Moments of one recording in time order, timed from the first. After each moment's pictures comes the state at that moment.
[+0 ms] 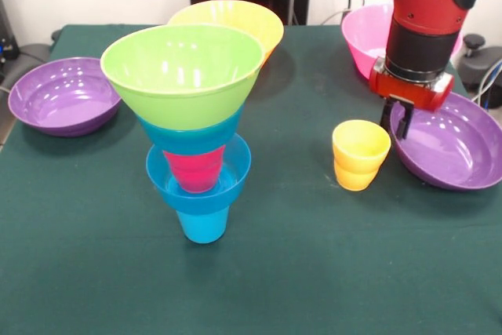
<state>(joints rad) 0.13 -0.37 -0.11 1.55 0.27 0.38 2.20</state>
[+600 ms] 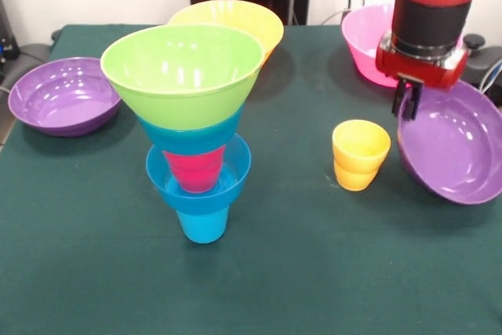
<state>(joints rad) 0.08 -0.47 -0.07 1.55 0.28 0.50 2.20</state>
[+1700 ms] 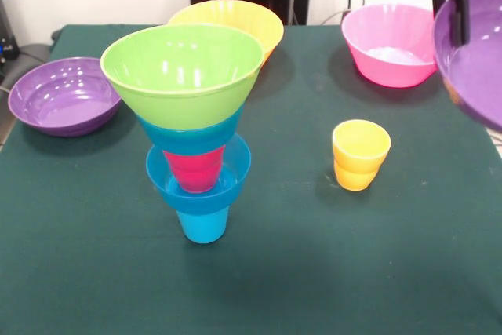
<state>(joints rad) -0.12 -0.77 0.09 1.61 0.40 0.57 2.20</state>
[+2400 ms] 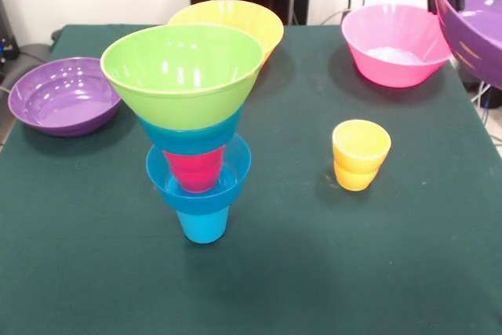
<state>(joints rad) -0.15 -0.89 0.12 1.74 0.32 0.38 2.20</state>
